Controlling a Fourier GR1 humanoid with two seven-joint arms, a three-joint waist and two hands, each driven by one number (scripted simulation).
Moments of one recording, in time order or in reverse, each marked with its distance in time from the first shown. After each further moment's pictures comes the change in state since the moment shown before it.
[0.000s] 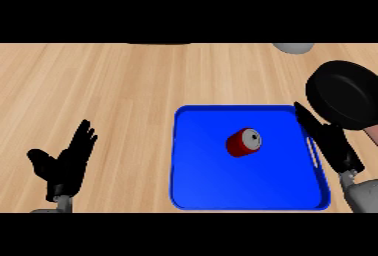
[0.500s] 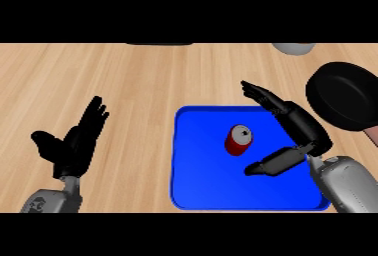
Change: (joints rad) left arm -0.122 0.006 -0.049 -0.087 -0.031 -0.014 0.044; right arm -0.175 0.131 0.044 -0.161 -0.004 0.171 -0.278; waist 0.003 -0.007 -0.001
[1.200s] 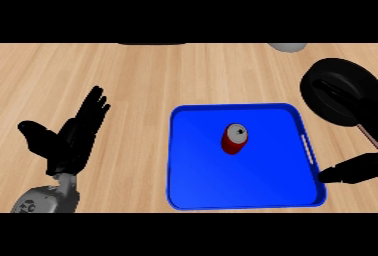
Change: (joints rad) left arm -0.026 0.007 -0.022 -0.171 -0.023 0.050 0.177; right arm 0.104 -0.287 -0.196 -0.048 0.170 0.136 -0.491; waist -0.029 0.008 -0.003
